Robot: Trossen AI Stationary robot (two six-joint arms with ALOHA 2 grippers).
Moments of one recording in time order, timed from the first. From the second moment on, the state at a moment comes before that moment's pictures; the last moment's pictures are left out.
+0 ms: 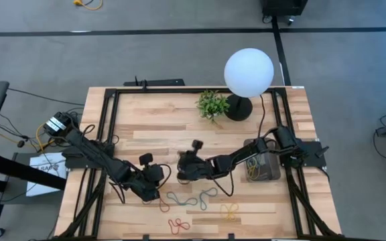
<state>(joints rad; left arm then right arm) -0.60 1.51 0.86 -0.51 -0.51 -0.73 0.29 2.15 1.31 0.19 0.84 -0.03</state>
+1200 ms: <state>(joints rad) -0.60 1.51 0.86 -0.55 -0.54 -0.78 0.60 1.58 1.18 -1.56 0.36 1.50</state>
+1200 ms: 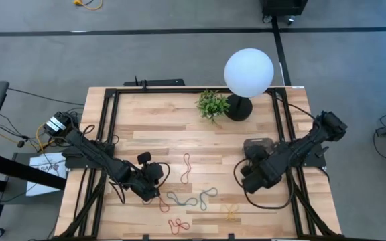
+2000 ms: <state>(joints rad) -0.60 1.51 0.86 -0.55 -0.54 -0.77 0.58 1.56 0.95 -1.57 0.04 1.59</state>
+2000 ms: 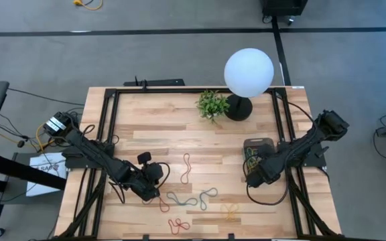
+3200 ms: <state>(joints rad) -0.60 1.51 0.86 -0.53 -0.45 -0.75 0.53 1.57 1.11 -0.64 0.59 0.70</state>
